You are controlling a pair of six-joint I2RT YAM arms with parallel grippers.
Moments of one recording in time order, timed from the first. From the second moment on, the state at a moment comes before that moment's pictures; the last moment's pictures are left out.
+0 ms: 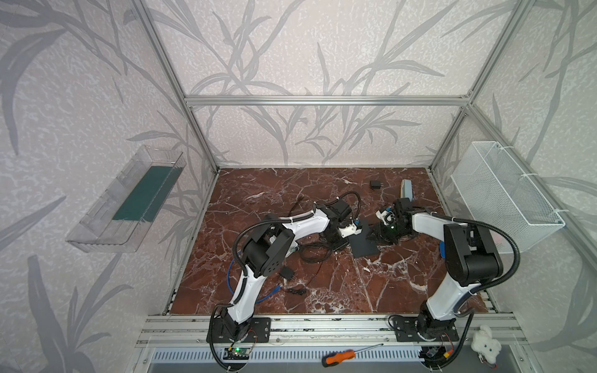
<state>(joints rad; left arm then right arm) -0.79 2.13 1.56 -0.74 0.32 0.34 0.10 1.77 0.94 -0.49 -0.63 0.27</state>
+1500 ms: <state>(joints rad) -0.77 2.13 1.58 -0.74 0.35 0.29 0.08 1.76 0.91 -0.44 -0.66 0.30</state>
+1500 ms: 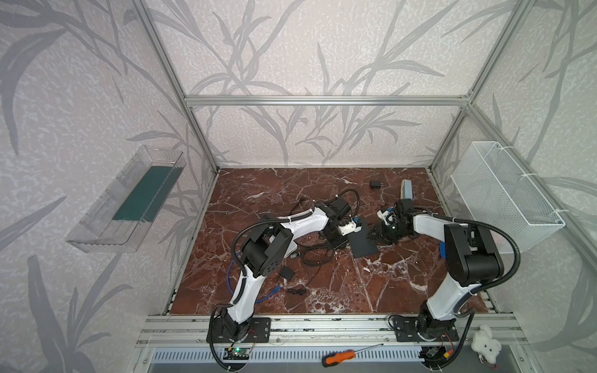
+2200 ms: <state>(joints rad) -0.76 2.16 1.59 -0.75 0.37 0.37 0.08 1.80 0.92 -0.42 -0.72 0.23</state>
